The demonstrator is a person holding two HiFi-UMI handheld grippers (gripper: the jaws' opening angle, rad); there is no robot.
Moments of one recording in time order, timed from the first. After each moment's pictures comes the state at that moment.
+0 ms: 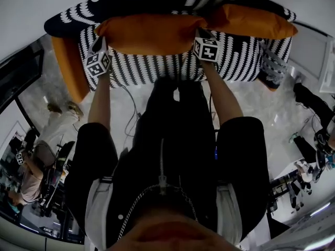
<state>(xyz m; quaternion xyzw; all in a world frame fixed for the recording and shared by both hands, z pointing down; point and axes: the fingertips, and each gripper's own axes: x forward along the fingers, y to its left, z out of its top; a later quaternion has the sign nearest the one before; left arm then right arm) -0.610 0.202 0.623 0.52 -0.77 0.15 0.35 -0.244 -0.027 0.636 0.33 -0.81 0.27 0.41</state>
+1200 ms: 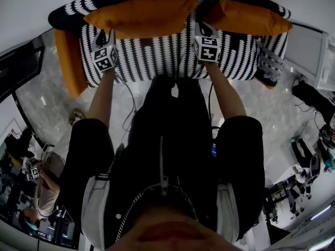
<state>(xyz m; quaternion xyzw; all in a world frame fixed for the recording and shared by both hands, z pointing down) -0.560 0.211 0.557 0.53 -0.79 0.16 0.28 -0.231 -0.005 0.535 0.32 -0.85 0.17 0.37</state>
